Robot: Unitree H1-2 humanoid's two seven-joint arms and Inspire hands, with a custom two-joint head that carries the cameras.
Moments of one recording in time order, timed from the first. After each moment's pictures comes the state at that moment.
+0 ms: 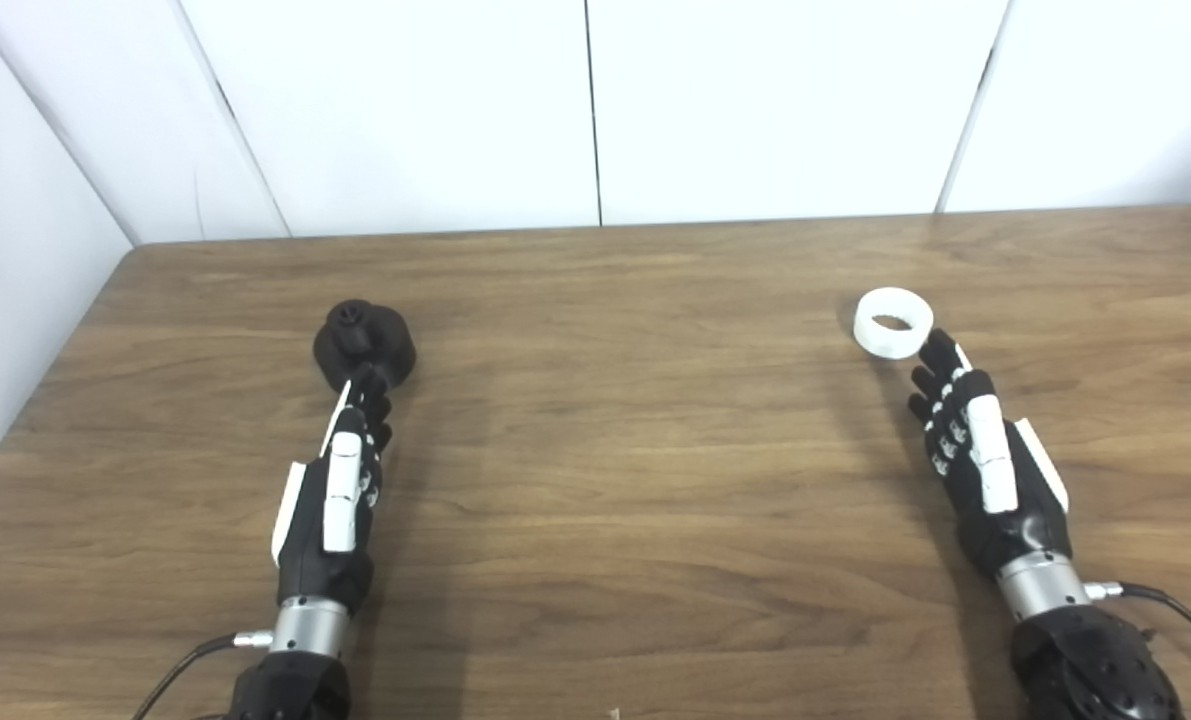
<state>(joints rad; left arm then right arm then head) 0.13 0.10 0.09 -0.21 -0.15 0.03 -0.03 0.00 -0.13 -0.09 -0.13 0.15 0.09 0.12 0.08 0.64</state>
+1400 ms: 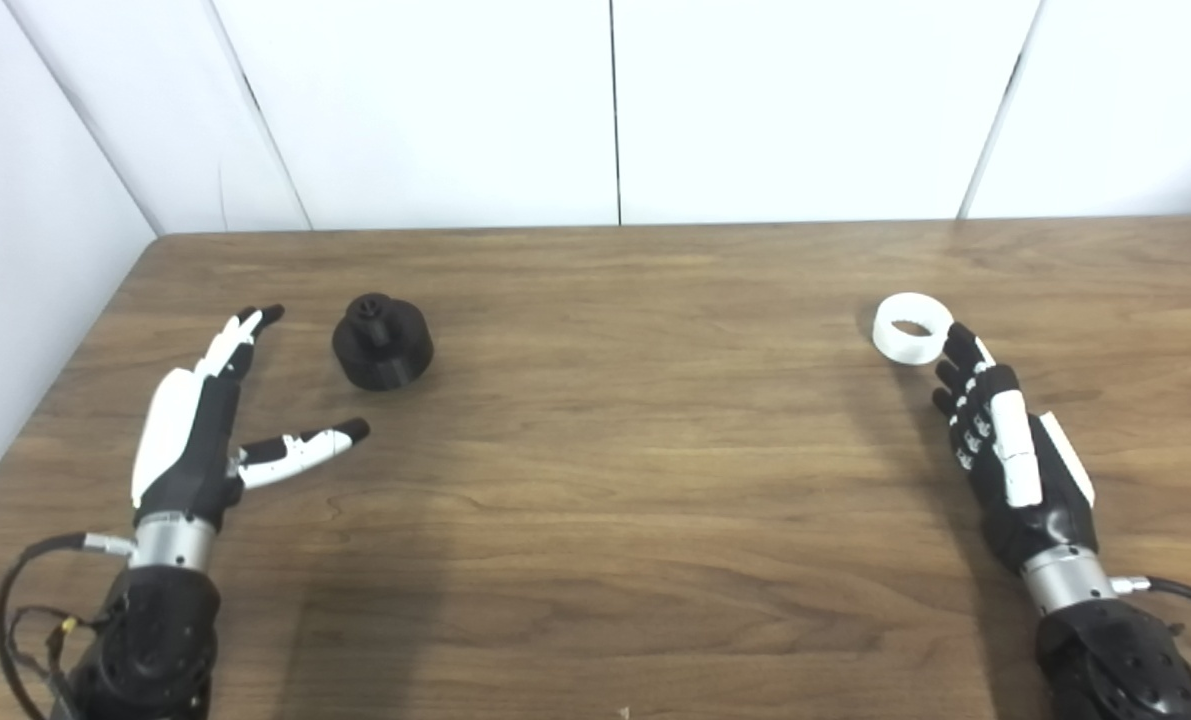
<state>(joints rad) 0.03 0.40 0.13 -0.24 0.41 0.21 0.00 -0.03 -0.17 -0.09 -0.10 0.14 0.09 0.12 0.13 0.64</state>
